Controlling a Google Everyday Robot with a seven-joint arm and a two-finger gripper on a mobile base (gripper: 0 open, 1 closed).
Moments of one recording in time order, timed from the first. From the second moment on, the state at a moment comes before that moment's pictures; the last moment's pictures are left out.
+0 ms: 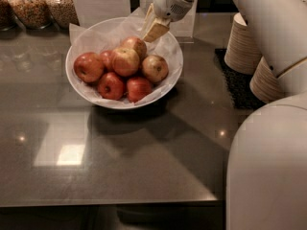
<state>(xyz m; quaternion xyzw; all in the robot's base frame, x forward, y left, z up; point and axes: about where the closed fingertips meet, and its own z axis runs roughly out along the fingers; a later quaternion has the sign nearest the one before) 0.680 -0.003 0.953 -0.73 0.61 0.08 0.29</state>
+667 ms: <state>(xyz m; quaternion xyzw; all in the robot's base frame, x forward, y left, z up) 0.680 -0.003 0.953 -0.73 0.61 0.08 0.29</state>
